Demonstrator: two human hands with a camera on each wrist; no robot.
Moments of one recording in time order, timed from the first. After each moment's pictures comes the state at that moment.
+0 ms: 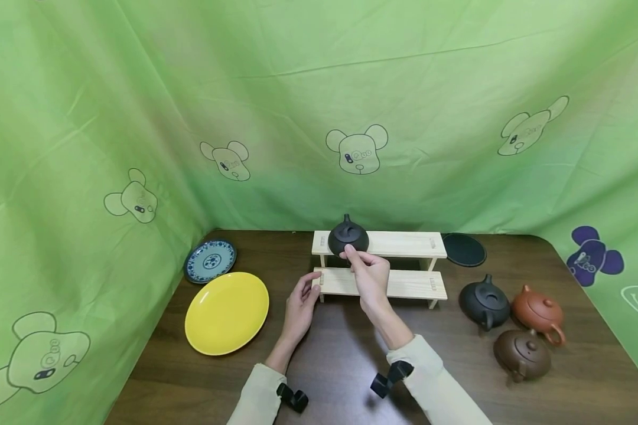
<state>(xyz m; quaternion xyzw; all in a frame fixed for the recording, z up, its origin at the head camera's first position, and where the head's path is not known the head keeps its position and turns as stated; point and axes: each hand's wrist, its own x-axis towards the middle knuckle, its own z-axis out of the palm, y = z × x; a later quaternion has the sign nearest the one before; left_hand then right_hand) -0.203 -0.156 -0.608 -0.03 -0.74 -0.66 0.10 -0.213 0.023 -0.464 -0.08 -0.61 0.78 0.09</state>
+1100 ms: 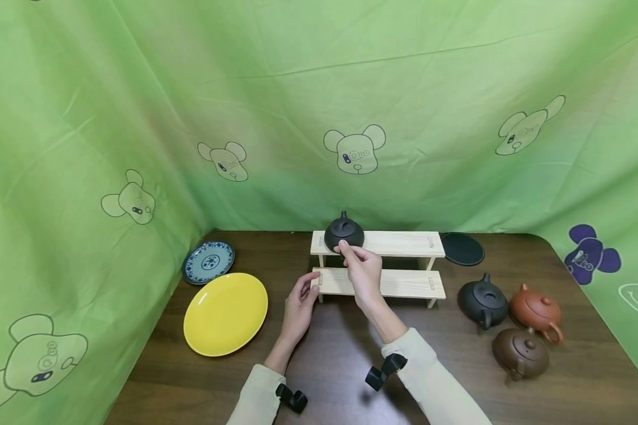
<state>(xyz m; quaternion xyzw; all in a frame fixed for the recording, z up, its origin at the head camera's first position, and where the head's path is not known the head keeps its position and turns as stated) -0.200 -0.155 -0.603 -0.04 -0.75 -0.65 0.11 -0.223 0.016 -0.464 -0.07 -0.60 0.79 0.07</state>
